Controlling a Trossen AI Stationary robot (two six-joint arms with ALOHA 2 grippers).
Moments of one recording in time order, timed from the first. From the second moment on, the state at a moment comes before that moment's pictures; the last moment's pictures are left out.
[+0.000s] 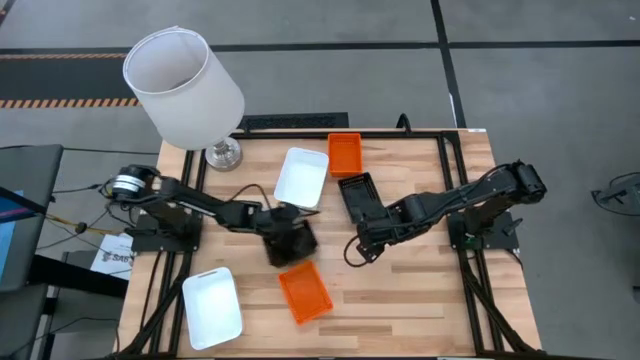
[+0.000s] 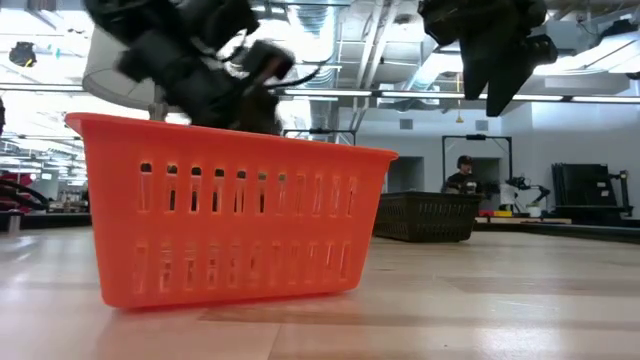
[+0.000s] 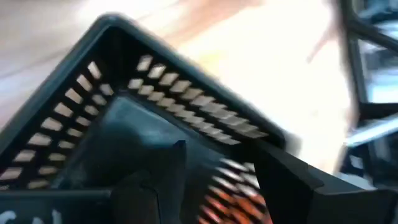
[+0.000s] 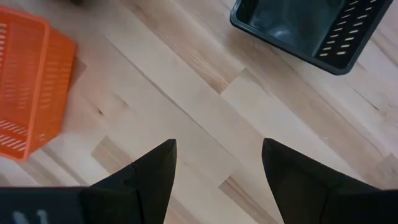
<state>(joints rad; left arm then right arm) -0.10 1.59 0.73 0.12 0.02 -1.18 0.26 1.56 1.33 -1.10 0.14 1.09</state>
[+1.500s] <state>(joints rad) -0.27 1.29 1.50 -1.32 -0.28 -1.23 0.13 1.82 1.31 -0.58 0.09 0.99</state>
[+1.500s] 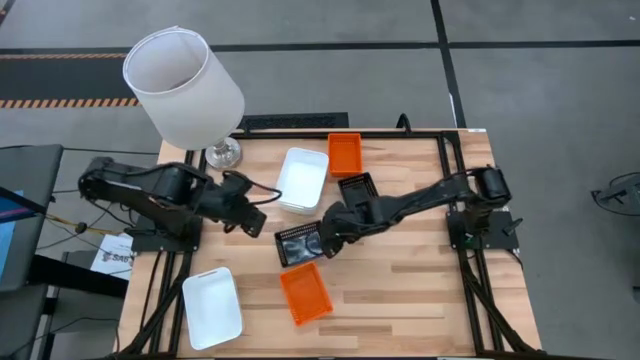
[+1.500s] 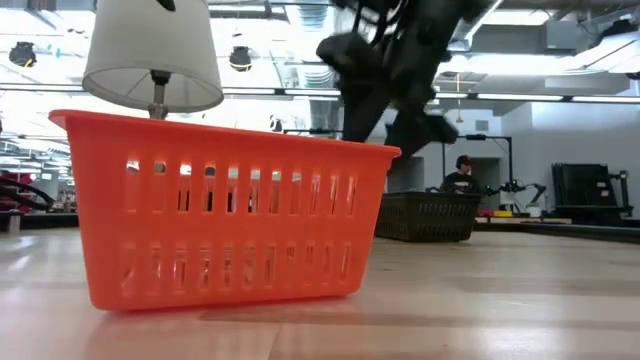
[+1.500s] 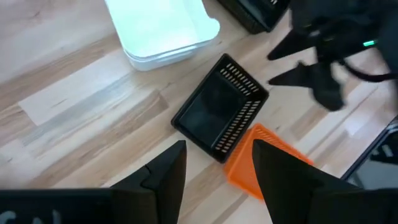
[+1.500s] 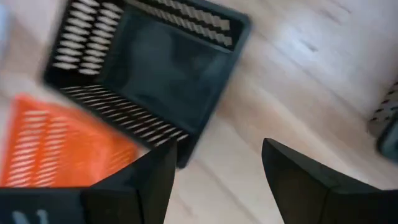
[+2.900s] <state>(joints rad) -0.36 1.26 1.50 -1.45 -0.36 -1.26 -0.16 1.53 1.32 -0.81 -0.11 0.56</state>
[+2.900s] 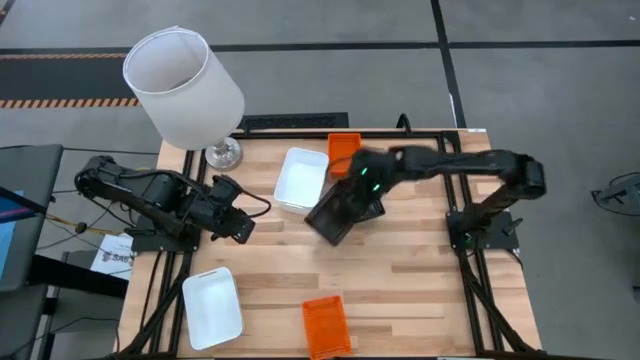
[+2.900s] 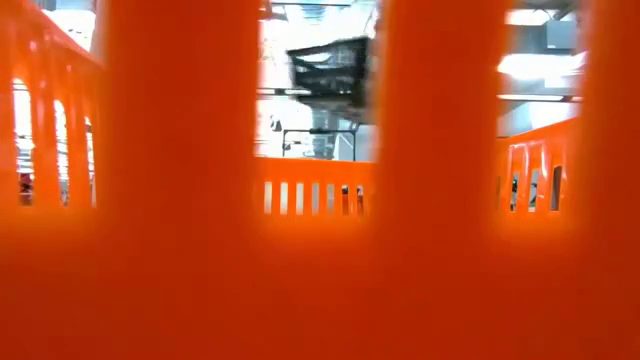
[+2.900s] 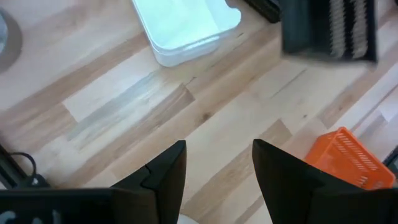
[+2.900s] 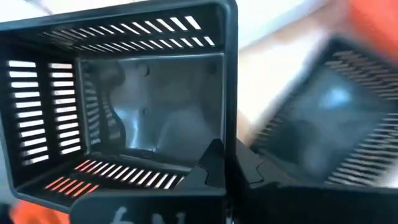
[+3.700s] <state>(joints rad) -0.36 1.26 1.50 -1.45 -0.45 -1.30 -0.54 1.71 1.51 -1.06 -0.08 -0.67</state>
